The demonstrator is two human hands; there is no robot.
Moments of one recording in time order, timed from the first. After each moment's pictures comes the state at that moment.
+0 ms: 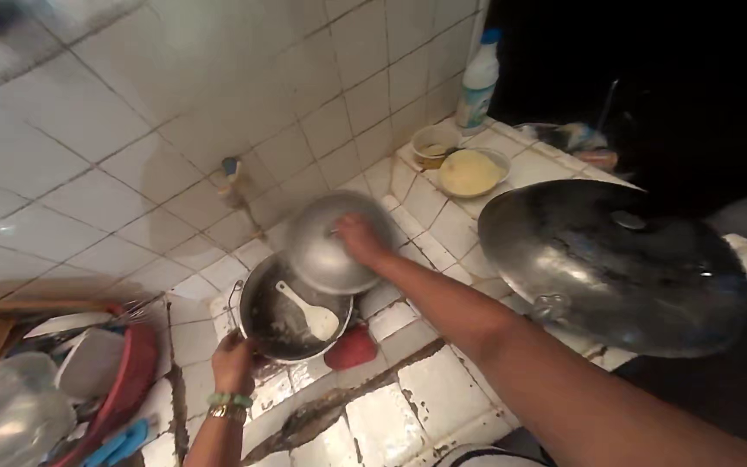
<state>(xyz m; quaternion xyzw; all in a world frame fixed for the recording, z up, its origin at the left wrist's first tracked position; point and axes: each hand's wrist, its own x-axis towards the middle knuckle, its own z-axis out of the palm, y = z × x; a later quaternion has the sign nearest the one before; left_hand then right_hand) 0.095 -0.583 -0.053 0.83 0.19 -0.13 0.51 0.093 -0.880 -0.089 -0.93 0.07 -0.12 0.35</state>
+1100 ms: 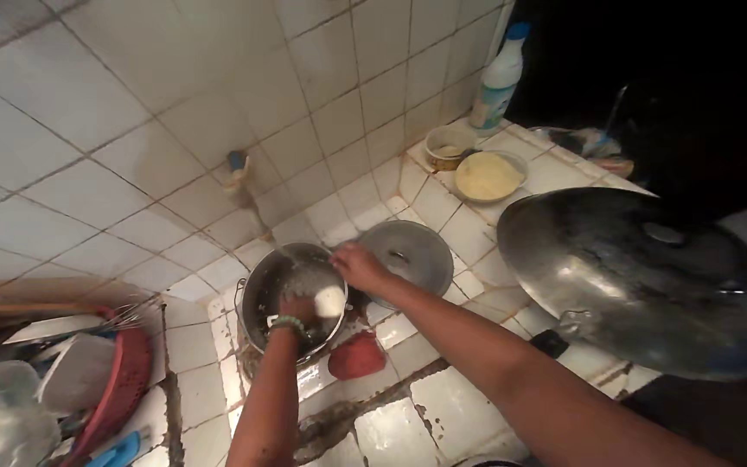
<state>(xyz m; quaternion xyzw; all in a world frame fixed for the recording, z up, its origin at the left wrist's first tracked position) 0.176 -0.671 -0.136 0.88 -0.28 -0.36 -0.12 0.099 -0.854 -0.099 -0.89 0.07 0.03 0.44</state>
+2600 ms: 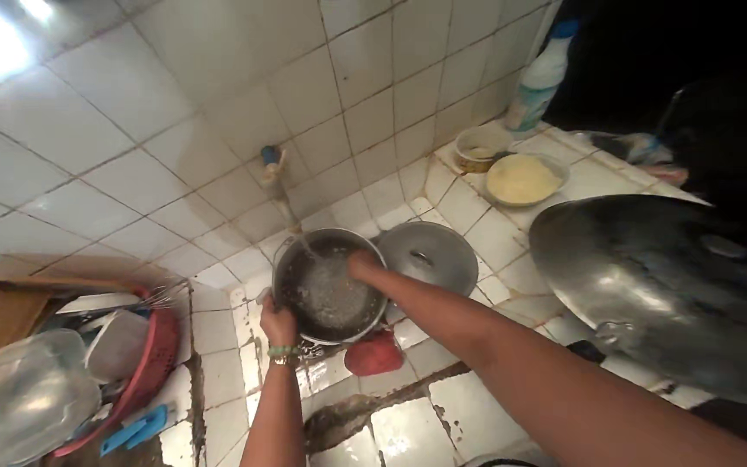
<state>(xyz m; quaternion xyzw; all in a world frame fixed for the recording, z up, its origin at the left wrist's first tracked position) 0.142 -0.616 -0.100 0.90 0.05 -0.03 0.43 0.137 -0.826 -0.094 -0.88 0.15 0.27 0.37</state>
